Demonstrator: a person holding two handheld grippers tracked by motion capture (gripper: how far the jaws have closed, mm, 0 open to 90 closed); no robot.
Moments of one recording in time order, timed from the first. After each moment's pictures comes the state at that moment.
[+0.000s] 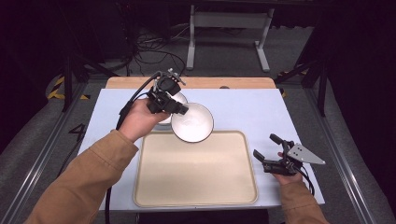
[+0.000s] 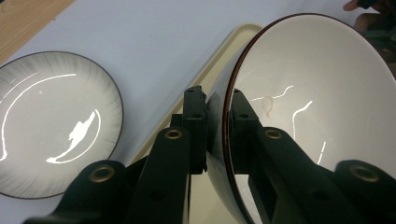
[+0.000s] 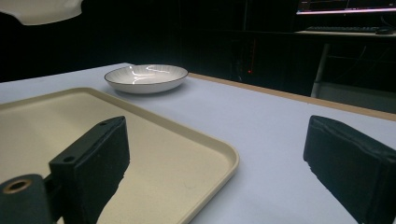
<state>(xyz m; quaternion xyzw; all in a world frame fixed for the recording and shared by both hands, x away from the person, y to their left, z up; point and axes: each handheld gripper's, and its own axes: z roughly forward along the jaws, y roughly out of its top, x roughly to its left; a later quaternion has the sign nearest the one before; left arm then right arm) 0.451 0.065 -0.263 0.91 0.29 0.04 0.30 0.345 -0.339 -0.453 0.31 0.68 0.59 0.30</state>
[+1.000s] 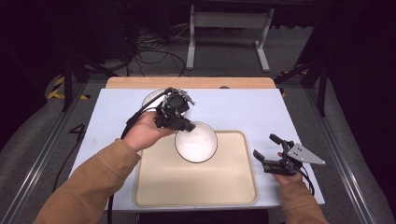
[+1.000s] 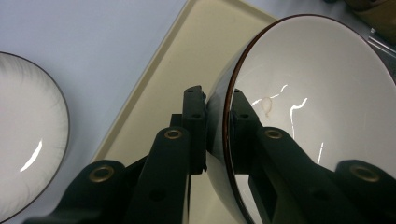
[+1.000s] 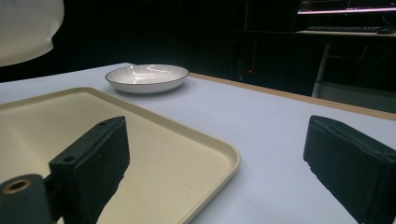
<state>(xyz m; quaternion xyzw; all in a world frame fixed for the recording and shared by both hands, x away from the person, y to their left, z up) 0.433 0.047 -0.296 0.93 0.22 0.00 0.28 0.345 -0.339 -0.453 0.31 0.68 0.59 0.29</state>
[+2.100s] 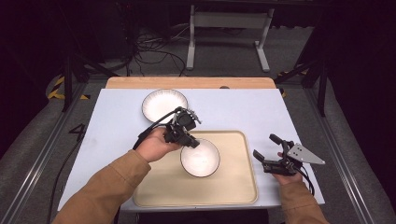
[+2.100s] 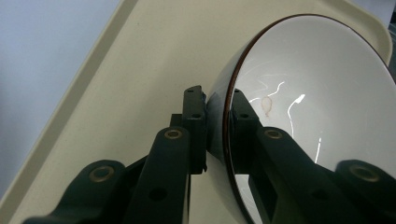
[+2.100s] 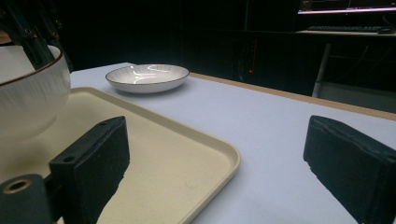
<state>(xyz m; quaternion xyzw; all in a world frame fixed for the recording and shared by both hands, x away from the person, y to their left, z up) 0.432 0.027 -0.361 0.94 0.22 -0.03 0.25 0.345 -0.339 -0.453 0.31 0.68 0.59 0.29</state>
